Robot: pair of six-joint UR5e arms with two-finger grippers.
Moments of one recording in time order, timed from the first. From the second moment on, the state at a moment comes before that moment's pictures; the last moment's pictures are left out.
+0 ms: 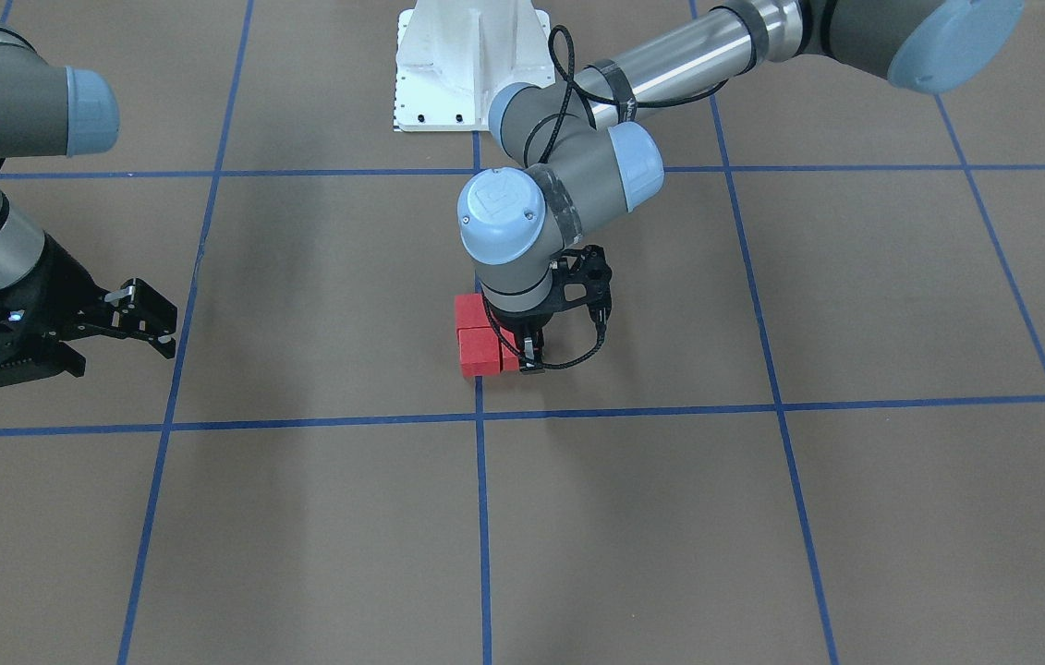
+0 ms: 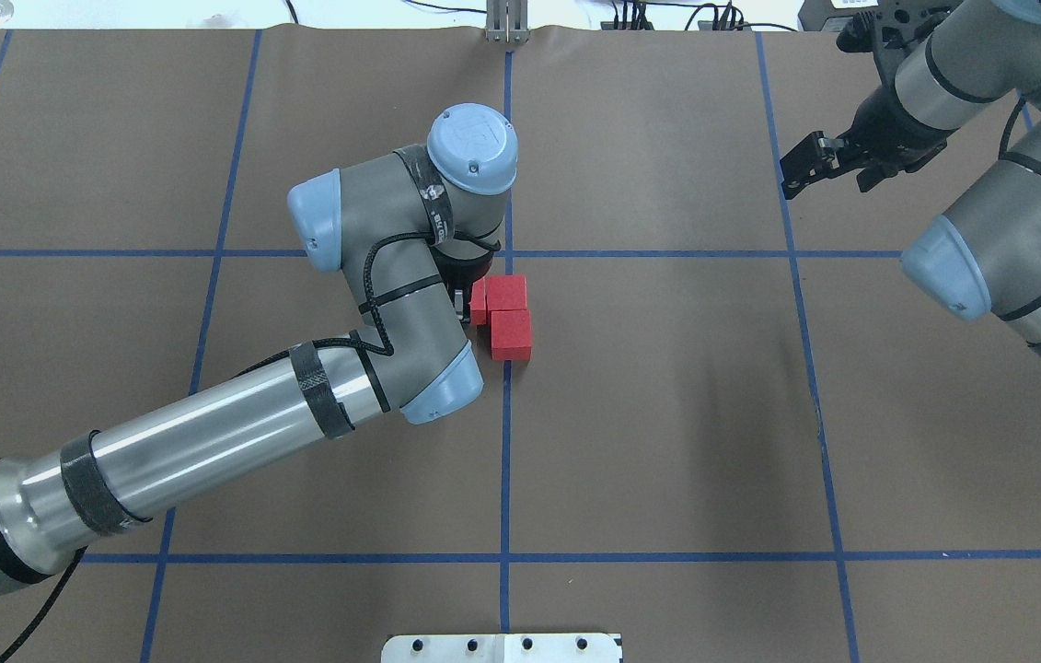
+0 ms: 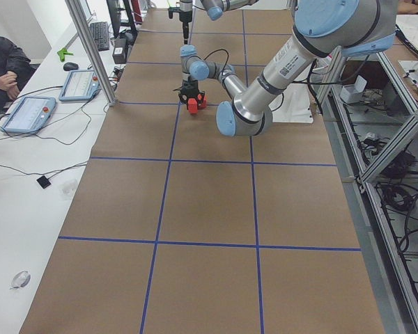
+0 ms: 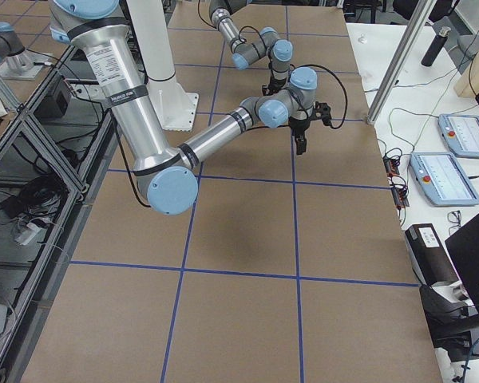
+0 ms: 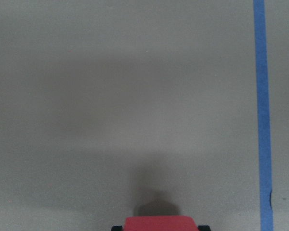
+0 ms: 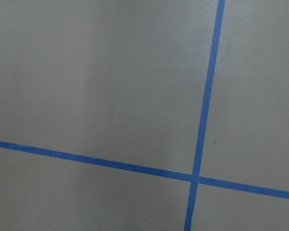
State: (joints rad) left arm -0.59 -2.56 -1.21 -1.51 -1.93 -2.68; right arm 1.02 -1.17 1.74 -1.50 2.20 0.67
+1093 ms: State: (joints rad) left arm -0.58 -2.56 -1.21 -1.52 -1.93 -2.68; right arm 1.02 -1.17 1.74 -1.50 2.20 0.67
